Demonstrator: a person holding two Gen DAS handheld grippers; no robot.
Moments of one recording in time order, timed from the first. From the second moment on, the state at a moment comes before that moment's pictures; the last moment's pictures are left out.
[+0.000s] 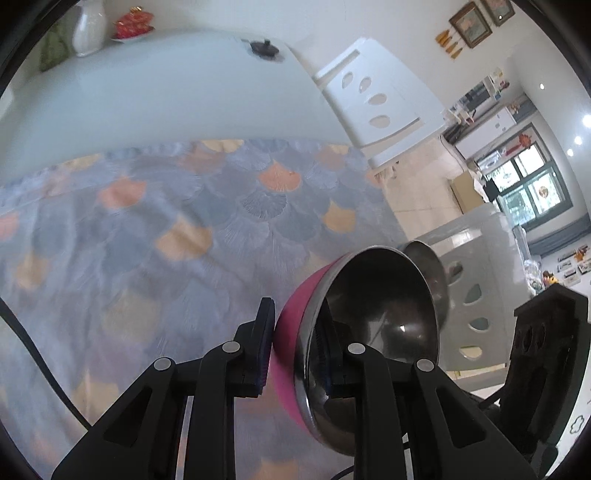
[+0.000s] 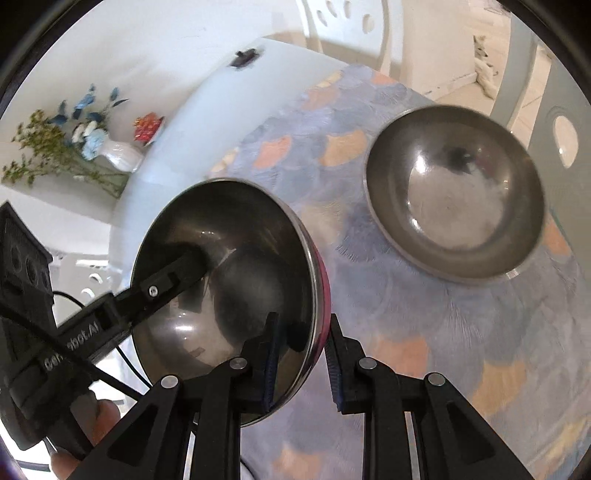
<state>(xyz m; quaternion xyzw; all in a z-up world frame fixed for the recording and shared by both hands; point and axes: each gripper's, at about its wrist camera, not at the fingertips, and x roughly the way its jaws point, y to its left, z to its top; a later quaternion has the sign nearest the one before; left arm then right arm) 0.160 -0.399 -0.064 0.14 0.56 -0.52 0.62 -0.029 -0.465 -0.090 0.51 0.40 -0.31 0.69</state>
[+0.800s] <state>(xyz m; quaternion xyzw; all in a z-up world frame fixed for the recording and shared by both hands) 0.054 -0.191 0.027 0.08 0.51 -0.47 0.72 -0.087 -0.303 0.036 0.42 0.42 -0.22 0.77</state>
